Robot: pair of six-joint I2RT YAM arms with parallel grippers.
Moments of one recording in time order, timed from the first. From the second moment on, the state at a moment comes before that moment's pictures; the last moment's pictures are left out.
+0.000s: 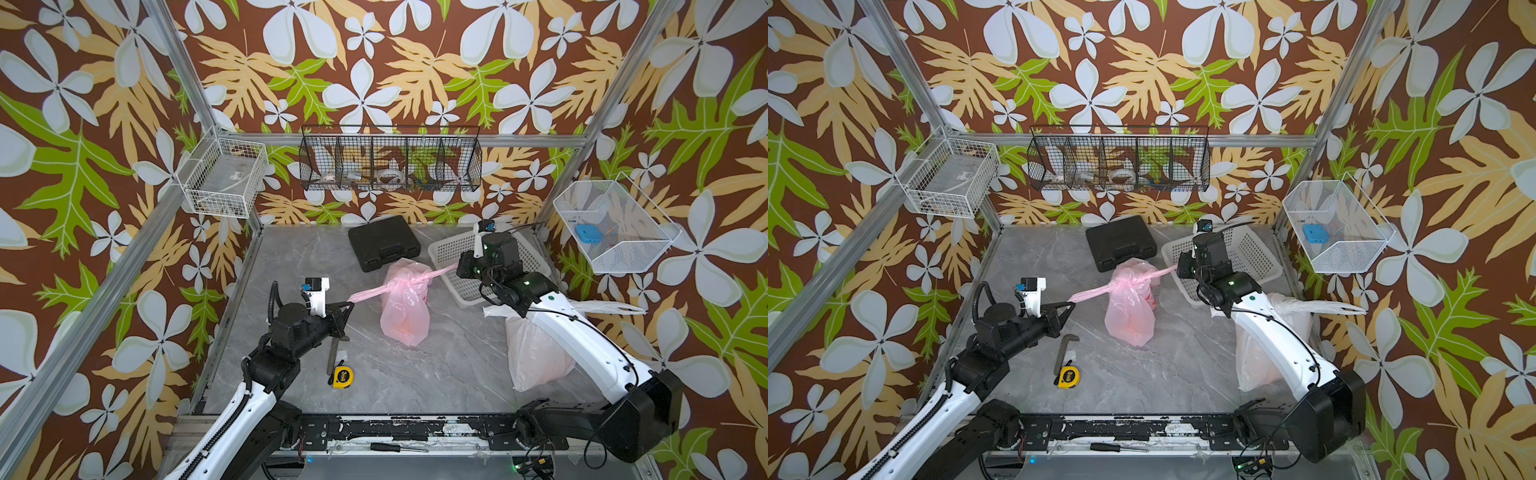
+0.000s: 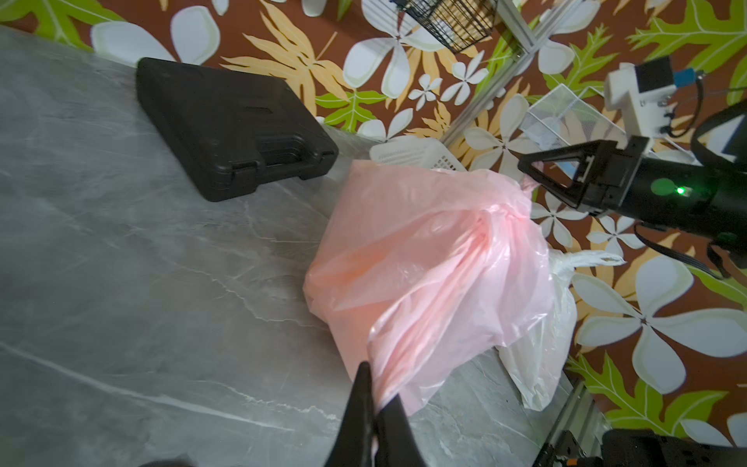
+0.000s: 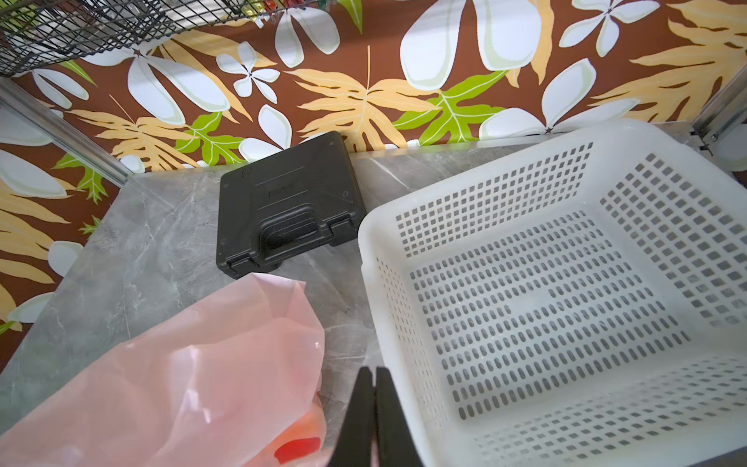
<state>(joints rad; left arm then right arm) -0.35 0.67 0.50 -0.12 0.27 -0.55 0.40 1.32 1.19 -0.42 0.16 0.35</state>
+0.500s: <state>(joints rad) -0.31 0.65 0.32 0.18 -0.26 -0.38 0.33 0.94 0.63 0.06 0.46 0.20</state>
